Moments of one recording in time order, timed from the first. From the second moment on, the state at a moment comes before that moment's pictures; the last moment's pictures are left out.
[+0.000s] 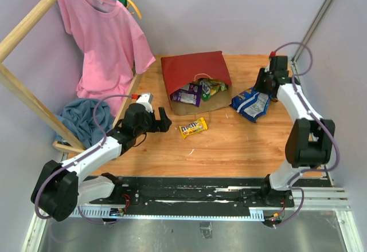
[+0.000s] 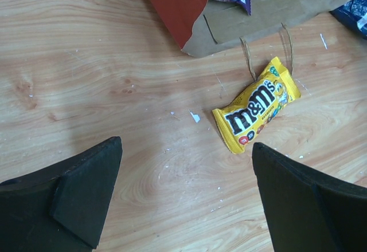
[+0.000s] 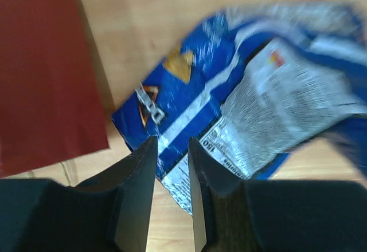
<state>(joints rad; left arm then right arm) -0.49 1.13 0.54 0.07 -0.02 -0.43 -0.01 1.60 1.34 -0.46 -0.02 0.25</state>
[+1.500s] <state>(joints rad) -0.49 1.02 0.51 0.04 -0.01 -0.43 -0.21 1.52 1.33 -0.35 -0.09 0.32</state>
